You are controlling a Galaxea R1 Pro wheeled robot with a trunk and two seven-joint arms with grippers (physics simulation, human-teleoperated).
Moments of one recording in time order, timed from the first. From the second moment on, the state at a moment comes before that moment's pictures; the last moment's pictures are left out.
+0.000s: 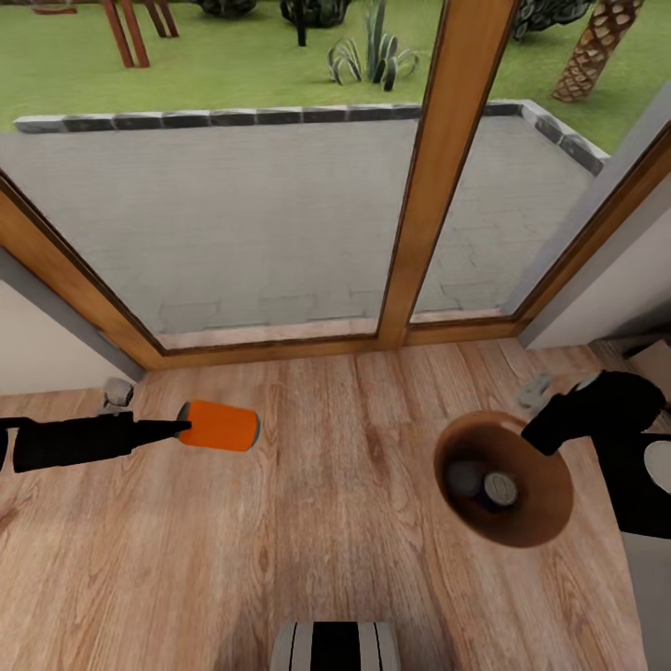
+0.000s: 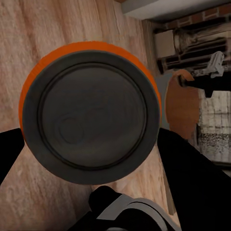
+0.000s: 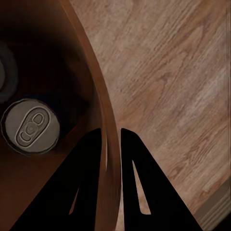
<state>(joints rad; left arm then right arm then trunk) -0.53 0.77 -0.14 -1.60 1.38 1.05 -0.39 -0.76 -0.32 -0.06 -1.54 1.36 0.79 1.57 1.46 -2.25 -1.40</state>
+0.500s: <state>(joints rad) -0.53 0.72 -0.25 -1.60 1.37 1.05 0.15 -0.76 -0.36 -0.10 -1.52 1.28 0.80 1.57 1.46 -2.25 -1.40</state>
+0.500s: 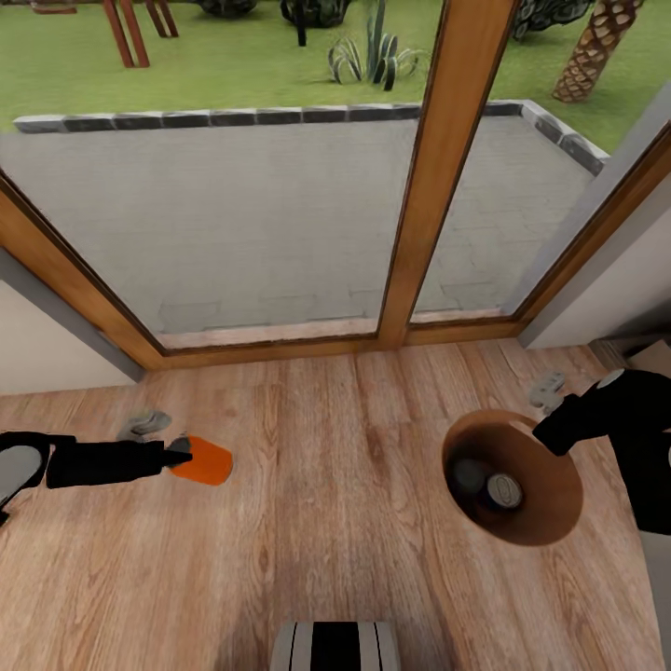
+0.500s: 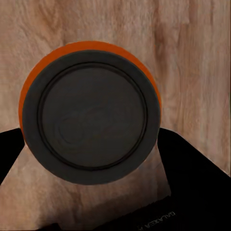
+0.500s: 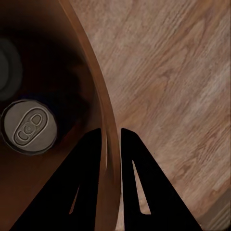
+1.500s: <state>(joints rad) -0.45 0.21 -0.51 -1.54 1.07 0.75 1.04 -0.61 -0.35 -0.31 -1.50 1.21 0.94 1.57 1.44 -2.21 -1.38</state>
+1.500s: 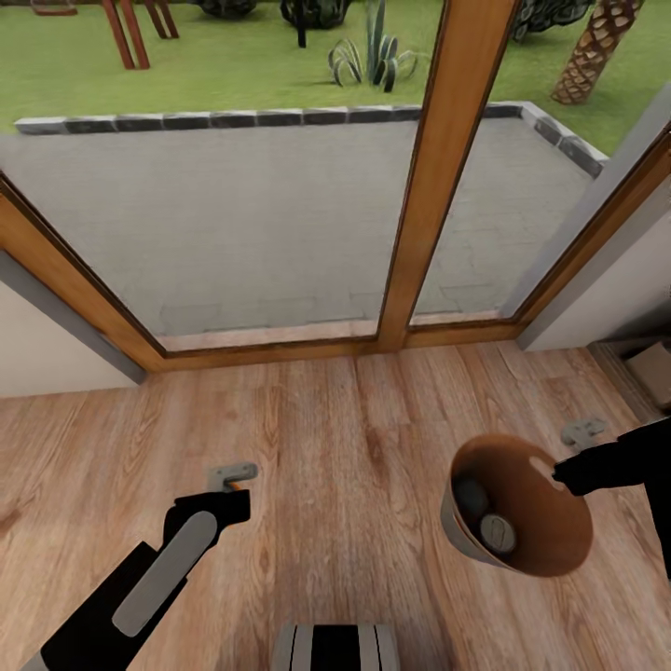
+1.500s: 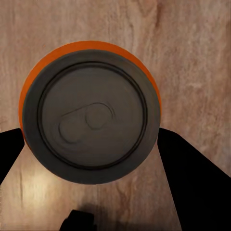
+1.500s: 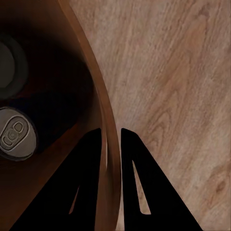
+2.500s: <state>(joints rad) -0.44 0.21 -0.59 -1.56 1.08 0.75 1.04 -0.55 -0.25 -0.31 -1.50 1.22 0.94 1.57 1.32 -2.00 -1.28</state>
